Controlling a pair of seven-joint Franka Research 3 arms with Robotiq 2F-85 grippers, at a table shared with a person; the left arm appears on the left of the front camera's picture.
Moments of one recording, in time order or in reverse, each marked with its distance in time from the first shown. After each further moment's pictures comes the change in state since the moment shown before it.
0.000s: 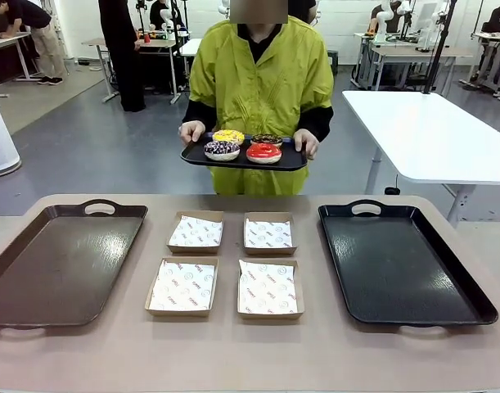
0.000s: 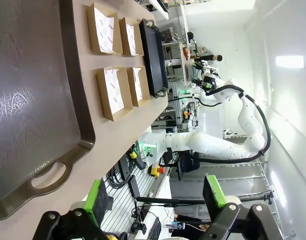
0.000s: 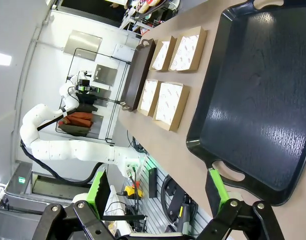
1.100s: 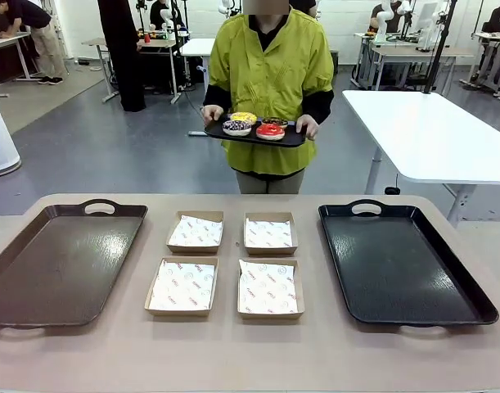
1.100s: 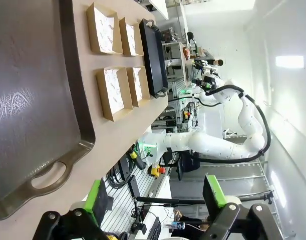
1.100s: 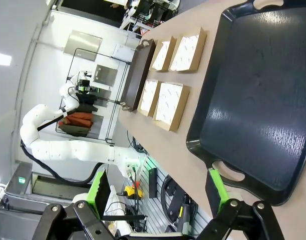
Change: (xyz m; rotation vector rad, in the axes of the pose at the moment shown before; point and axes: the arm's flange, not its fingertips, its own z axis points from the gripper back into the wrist) left arm 0.000 0.000 0.000 0.000 0.000 0.000; right arm 0.000 0.000 0.000 0.000 -0.002 0.000
